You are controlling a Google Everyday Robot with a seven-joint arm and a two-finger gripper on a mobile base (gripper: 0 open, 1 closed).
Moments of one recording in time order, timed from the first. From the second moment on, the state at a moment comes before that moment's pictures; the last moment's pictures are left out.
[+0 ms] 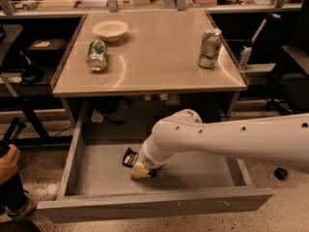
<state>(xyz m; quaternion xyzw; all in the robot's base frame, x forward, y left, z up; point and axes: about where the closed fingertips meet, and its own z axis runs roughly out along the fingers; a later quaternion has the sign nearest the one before) 0.491 0.041 0.588 -0.51 0.83 0.14 0.18</state>
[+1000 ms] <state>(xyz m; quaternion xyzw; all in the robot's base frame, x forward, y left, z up) 0.492 0.042 0.593 -0.52 0.83 0.14 0.18</state>
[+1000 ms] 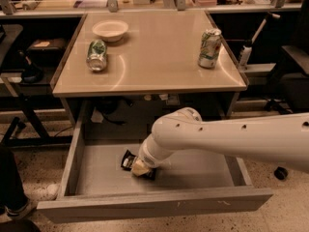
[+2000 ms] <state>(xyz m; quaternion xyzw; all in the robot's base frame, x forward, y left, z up) 0.519 0.026 0.719 -0.52 0.82 0.12 0.18</state>
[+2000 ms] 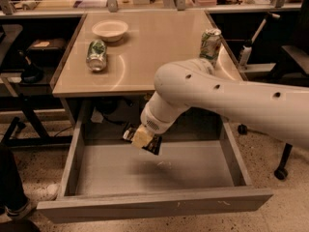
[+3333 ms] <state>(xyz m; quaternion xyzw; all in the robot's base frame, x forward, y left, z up) 0.643 -0.005 0.853 -0.51 0.83 0.05 0.21</state>
